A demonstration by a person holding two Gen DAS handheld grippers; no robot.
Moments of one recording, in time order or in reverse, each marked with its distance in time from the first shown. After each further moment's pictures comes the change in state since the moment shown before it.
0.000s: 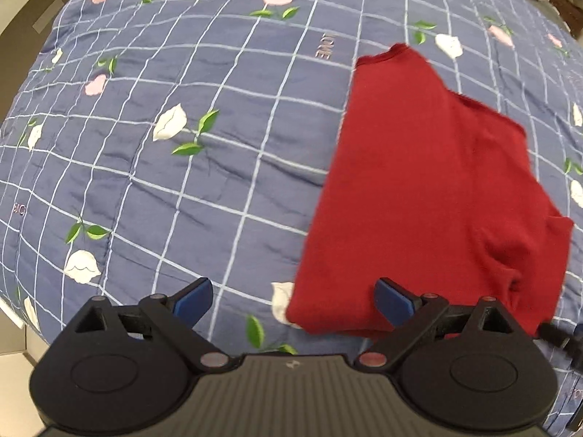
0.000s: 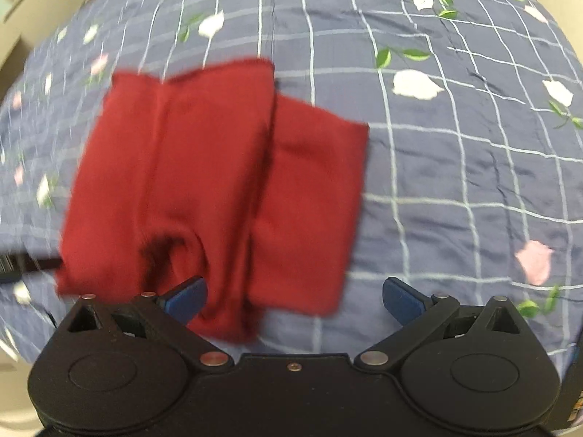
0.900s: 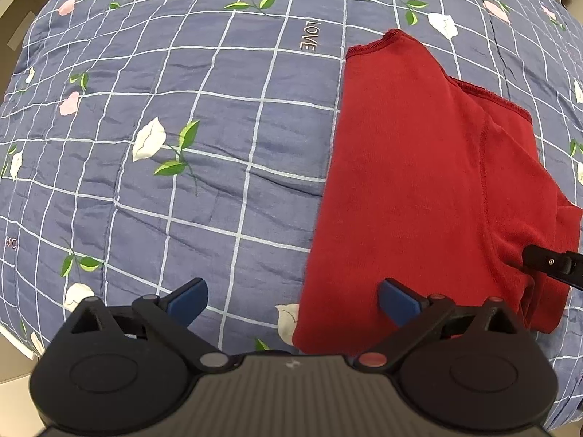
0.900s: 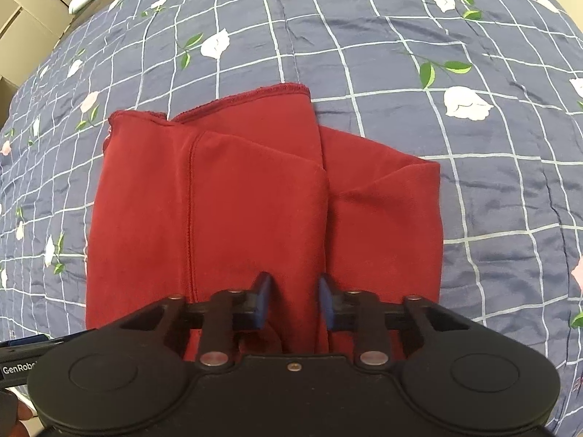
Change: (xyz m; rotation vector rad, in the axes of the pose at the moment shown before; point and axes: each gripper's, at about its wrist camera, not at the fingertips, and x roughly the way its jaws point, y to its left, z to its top) left arm 0.018 -0.007 0.023 0.095 0.056 -0.005; right arm 0.034 0.044 0.039 0.094 -0.010 -0.001
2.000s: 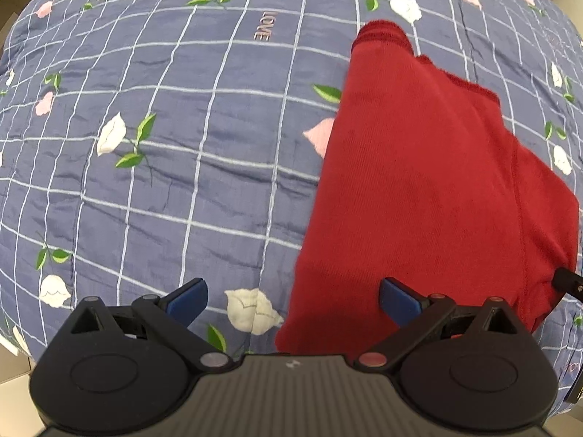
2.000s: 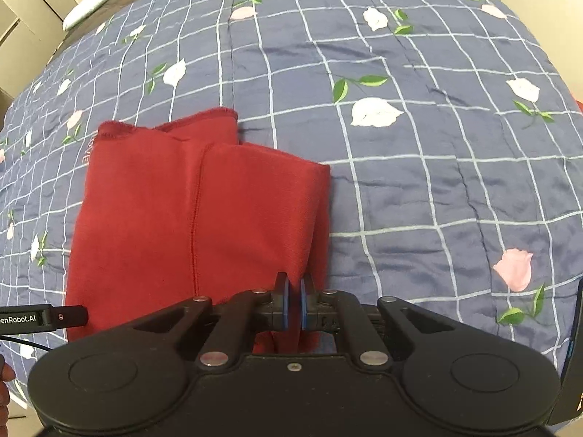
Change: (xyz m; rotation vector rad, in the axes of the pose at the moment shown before) left arm -0.003 -0.025 -0.003 0.024 0.028 -0.049; right arm -0.043 -0.067 -0.023 0.004 -0.071 -0.037
